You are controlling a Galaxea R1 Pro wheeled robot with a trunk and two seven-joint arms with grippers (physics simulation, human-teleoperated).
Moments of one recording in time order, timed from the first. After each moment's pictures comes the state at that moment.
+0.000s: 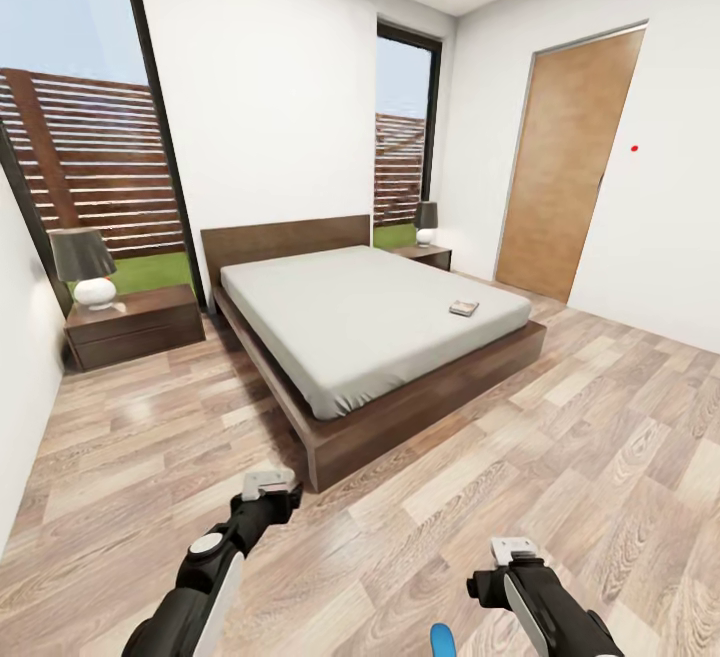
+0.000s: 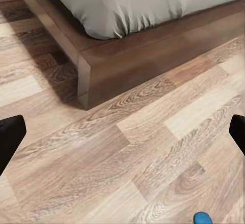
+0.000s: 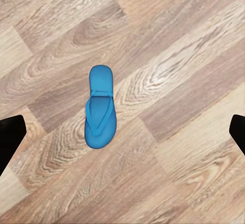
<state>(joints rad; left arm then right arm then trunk) -0.27 -0.09 -0.04 -1.19 0.10 0.35 -0.02 -0.44 -0.03 0.00 -0.61 0.01 0.56 -0.02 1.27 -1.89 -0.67</state>
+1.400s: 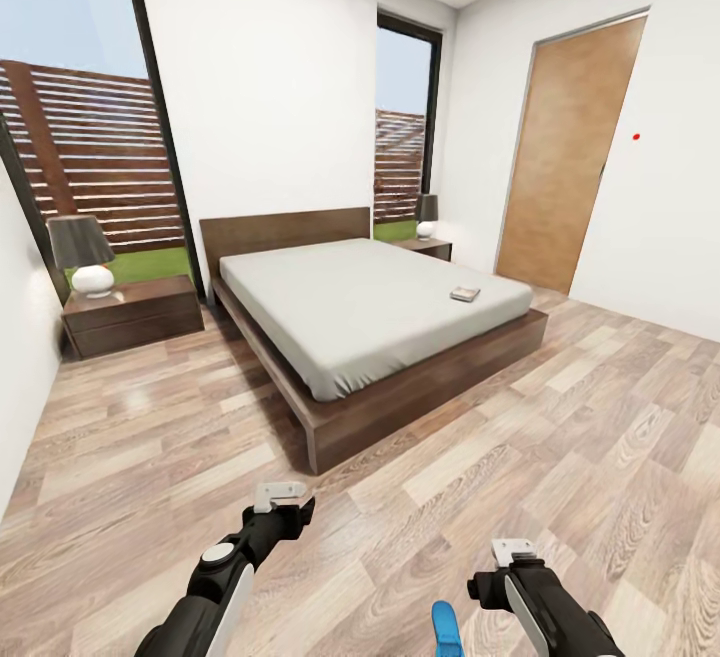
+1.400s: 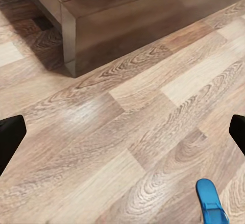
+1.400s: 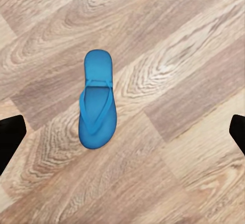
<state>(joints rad) -0.26 -0.10 -0.08 -1.13 0.11 0.35 -0.03 -0.44 -0.03 0.00 -0.61 0.00 0.56 -0.02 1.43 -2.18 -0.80</state>
